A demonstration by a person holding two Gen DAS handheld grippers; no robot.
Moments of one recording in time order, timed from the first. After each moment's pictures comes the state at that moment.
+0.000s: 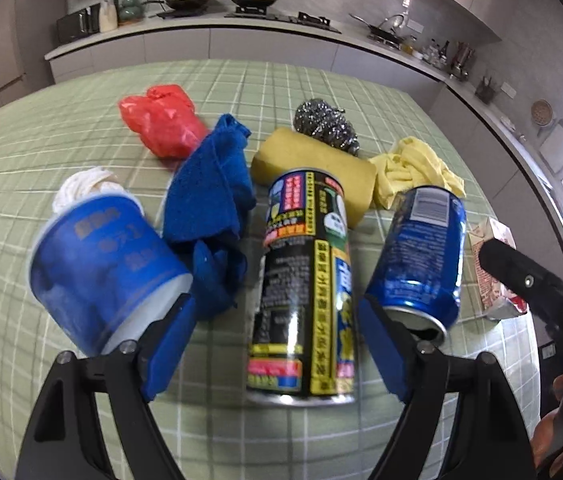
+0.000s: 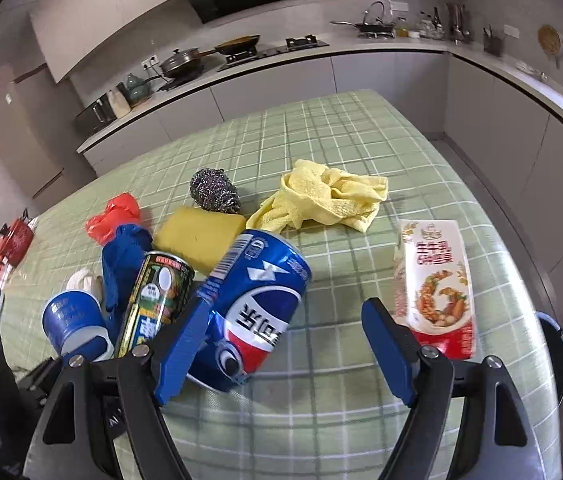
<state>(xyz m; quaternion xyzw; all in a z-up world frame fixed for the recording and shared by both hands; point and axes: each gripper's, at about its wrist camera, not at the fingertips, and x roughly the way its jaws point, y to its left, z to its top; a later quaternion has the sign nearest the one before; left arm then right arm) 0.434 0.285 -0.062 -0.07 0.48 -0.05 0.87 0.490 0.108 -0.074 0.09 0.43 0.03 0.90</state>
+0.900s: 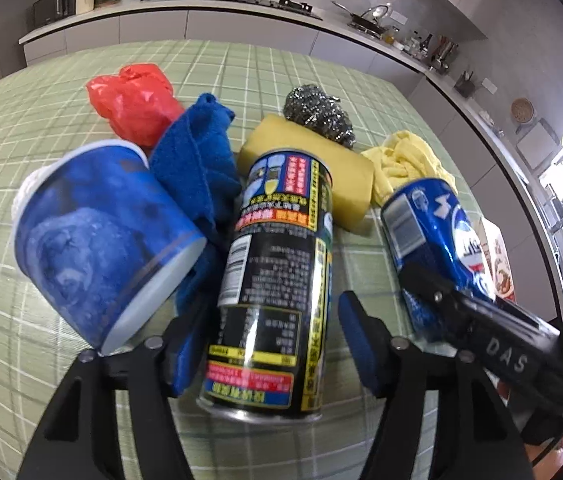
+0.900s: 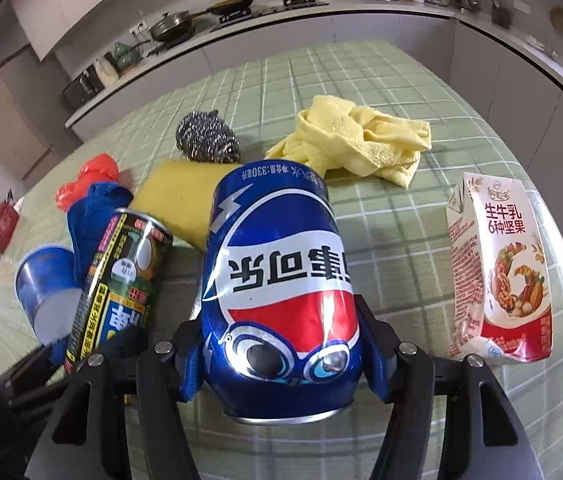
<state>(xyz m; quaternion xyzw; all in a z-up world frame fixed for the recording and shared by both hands) 0.448 0.297 -0.072 -0.09 0.50 -0.10 0.85 0.519 0.126 -0.120 0.09 0.50 0.03 0.86</state>
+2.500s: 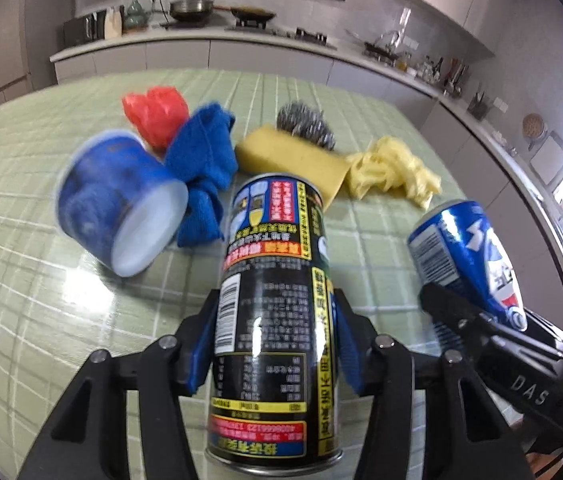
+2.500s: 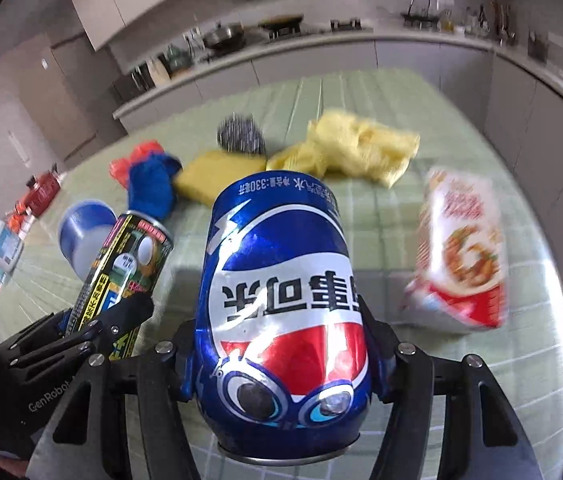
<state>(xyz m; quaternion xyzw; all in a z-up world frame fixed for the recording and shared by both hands) 0.395 0.264 -0.051 -0.08 0.44 -0.04 0.89 0.456 0.086 -0.094 0.07 0.44 0.11 0.89</state>
